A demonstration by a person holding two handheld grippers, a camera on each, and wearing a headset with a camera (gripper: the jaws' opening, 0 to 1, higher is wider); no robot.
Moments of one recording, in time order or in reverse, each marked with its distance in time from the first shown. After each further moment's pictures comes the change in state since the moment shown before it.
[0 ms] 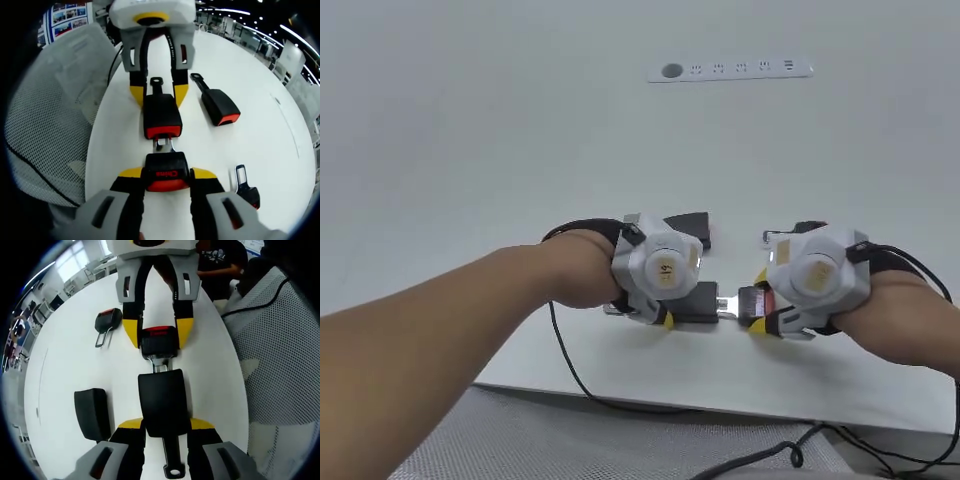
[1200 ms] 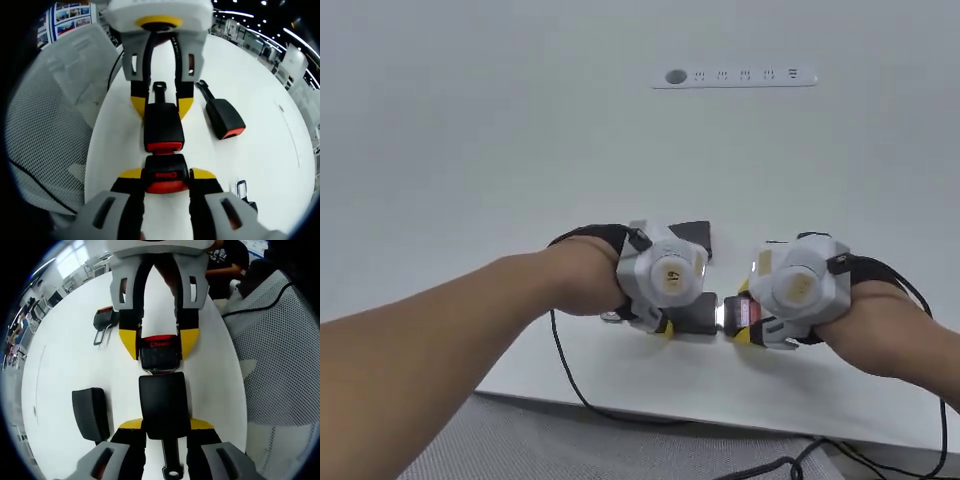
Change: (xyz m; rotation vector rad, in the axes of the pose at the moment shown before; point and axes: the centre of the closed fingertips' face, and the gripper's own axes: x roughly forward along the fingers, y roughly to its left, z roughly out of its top) left arm 0.002 0.000 0.000 -0.012 0.025 -0.024; right arm 0.011 0.001 0.020 -0.043 -0.017 0.008
